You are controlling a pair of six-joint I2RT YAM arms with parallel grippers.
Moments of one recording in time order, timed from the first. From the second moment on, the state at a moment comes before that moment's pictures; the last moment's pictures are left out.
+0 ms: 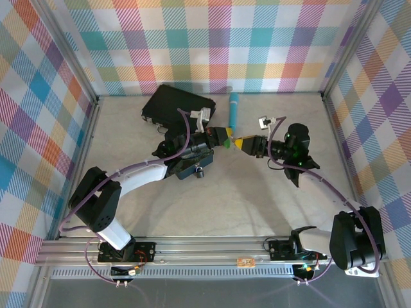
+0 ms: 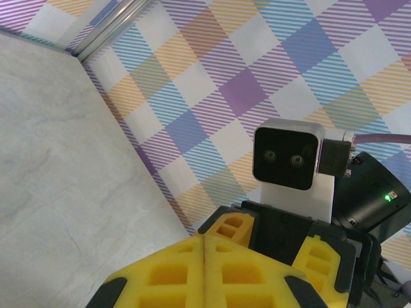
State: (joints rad) left arm -0.66 1.61 1.00 0.62 0.52 -0.91; right arm 0.23 1.22 0.72 0.35 -1.00 0.65
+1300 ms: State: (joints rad) left arm -0.68 1.60 0.98 0.66 0.48 -0.95; right arm 0.25 1.30 0.65 0.62 -1.04 0.80
